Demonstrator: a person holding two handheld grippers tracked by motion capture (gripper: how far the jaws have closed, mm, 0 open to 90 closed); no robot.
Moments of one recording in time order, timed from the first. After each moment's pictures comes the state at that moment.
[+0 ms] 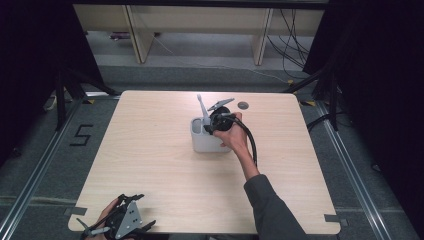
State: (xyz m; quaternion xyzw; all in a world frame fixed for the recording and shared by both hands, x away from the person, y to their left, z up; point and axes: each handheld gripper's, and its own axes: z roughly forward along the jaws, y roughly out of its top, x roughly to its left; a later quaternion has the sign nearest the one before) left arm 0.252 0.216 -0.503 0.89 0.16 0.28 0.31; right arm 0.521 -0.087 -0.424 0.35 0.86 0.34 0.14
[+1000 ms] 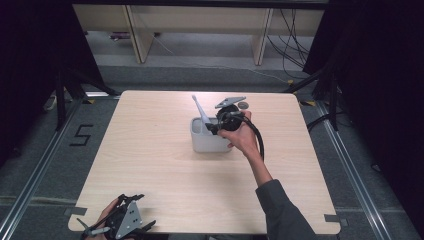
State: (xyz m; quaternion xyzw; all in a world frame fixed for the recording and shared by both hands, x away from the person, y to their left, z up) left arm 0.251 0.215 -0.504 0.89 0.16 0.28 0.31; right arm 0.498 -0.107 -0.394 0.35 0.84 0.38 0.16
